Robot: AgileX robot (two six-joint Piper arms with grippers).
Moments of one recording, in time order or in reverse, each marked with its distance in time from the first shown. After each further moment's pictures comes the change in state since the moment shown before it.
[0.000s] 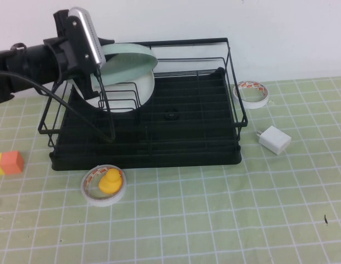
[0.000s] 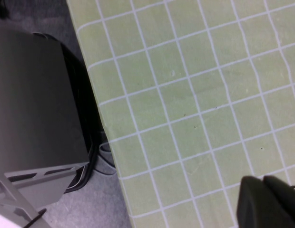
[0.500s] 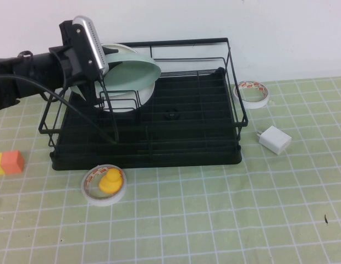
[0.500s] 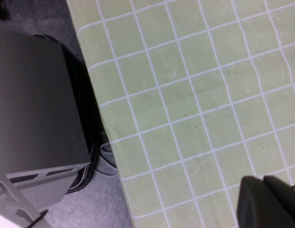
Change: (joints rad) right arm 0.000 0.000 0.000 0.000 0.000 0.010; left arm 0.000 0.047 -0.008 0.000 0.017 -0.030
